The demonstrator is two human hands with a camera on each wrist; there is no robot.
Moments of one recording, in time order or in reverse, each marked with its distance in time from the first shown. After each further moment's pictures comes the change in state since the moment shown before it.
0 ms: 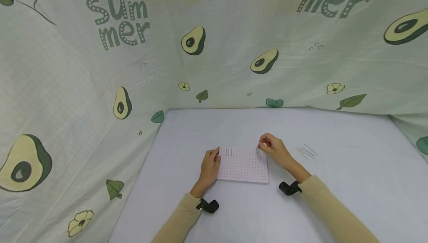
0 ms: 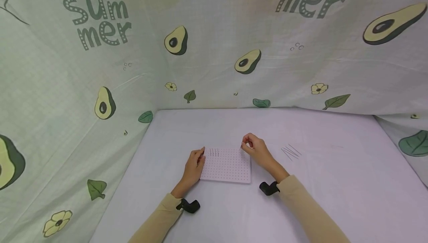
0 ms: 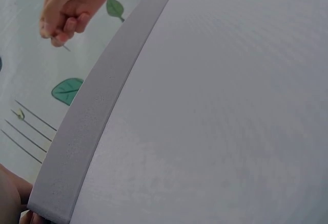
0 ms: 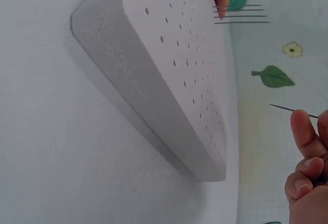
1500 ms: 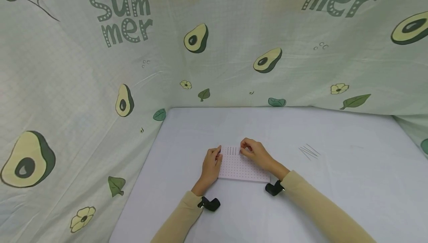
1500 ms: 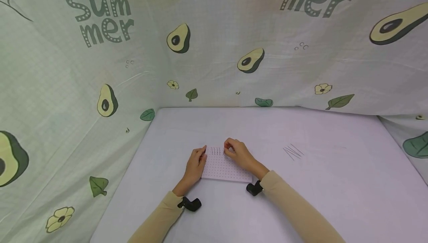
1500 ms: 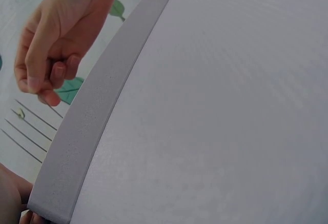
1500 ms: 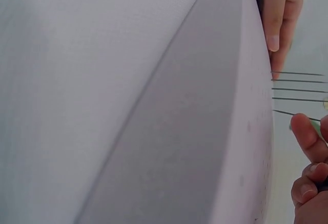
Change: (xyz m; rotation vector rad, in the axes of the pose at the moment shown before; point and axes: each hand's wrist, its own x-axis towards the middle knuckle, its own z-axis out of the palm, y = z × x) left_hand 0.002 0.002 -0.002 -0.010 -0.007 -0.008; right_hand 0.015 -0.009 0.056 -0.020 -0.187 -0.055
